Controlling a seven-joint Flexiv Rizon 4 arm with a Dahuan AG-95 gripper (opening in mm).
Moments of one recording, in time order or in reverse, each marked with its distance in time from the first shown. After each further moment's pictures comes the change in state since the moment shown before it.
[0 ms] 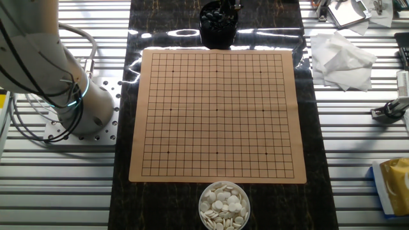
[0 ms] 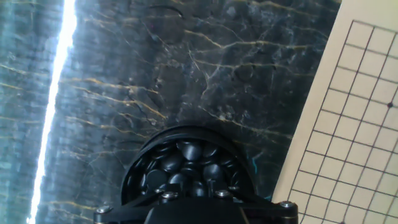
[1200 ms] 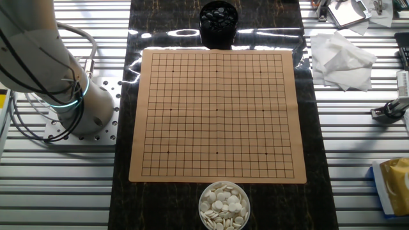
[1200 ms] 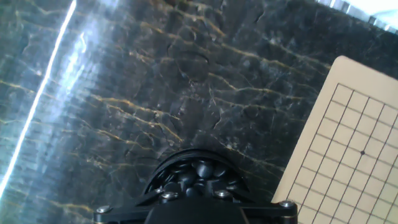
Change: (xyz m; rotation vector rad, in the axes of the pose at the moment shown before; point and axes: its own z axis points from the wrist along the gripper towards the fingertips) arm -0.022 0.017 -0.041 0.069 -0.093 -0.120
